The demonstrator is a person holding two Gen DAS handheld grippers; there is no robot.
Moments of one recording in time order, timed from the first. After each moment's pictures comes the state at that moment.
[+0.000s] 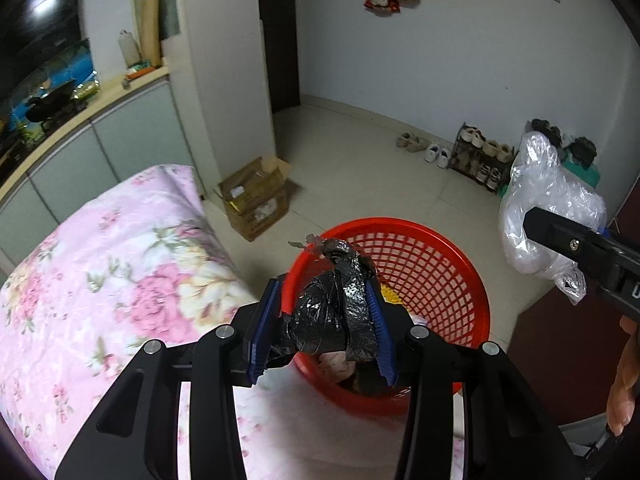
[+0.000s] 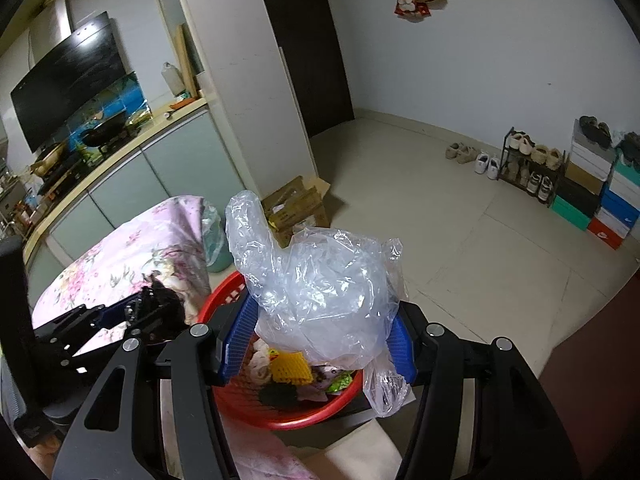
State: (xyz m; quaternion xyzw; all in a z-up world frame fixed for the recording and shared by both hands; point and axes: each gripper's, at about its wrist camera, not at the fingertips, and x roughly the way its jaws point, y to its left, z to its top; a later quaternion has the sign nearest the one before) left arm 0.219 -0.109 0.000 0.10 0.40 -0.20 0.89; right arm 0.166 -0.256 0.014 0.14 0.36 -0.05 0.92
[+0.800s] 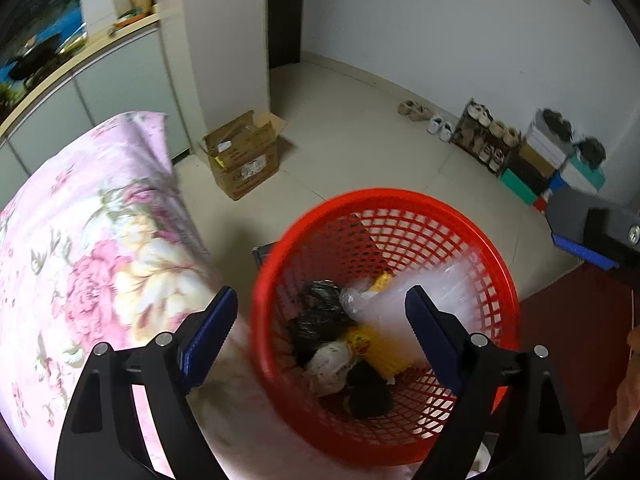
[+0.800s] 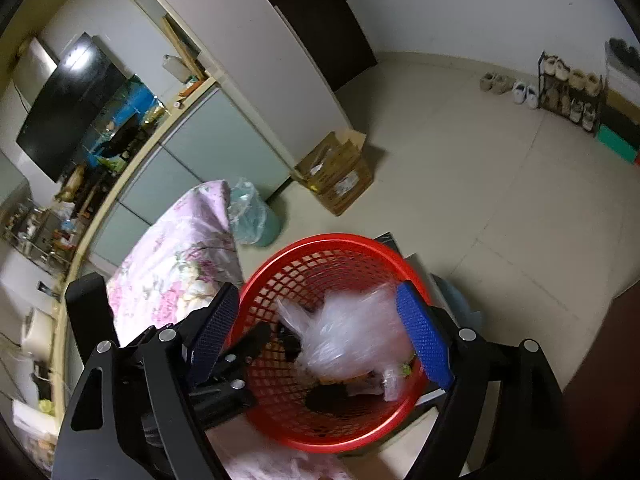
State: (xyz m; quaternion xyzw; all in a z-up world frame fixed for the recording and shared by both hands) left arm 0.265 -0.115 -0.048 0.06 0.47 -0.19 0.86; right arm 0.223 -0.273 -0.019 0.26 0.42 0.03 0.87
